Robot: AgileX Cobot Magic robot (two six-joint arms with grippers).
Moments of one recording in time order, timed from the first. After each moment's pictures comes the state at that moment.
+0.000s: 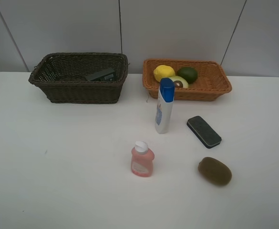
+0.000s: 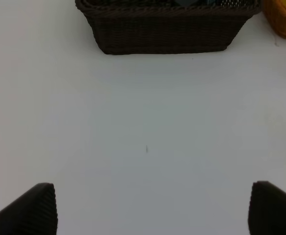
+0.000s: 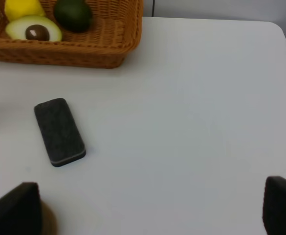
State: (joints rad) left arm -0.10 -0.01 -0.51 -0.04 1.05 -0.02; right arm 0.07 0.18 -0.53 -0.14 1.02 0.05
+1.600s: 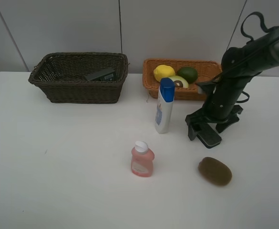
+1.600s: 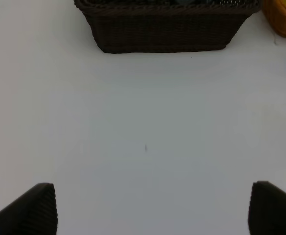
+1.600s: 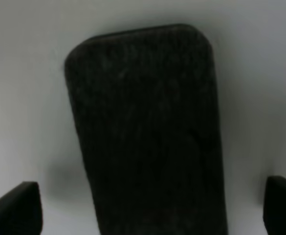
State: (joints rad) left arm -0.10 -0.01 -0.51 -0.04 1.06 -0.02; right arm 0.29 2.03 -1.14 0.00 0.75 -0.04
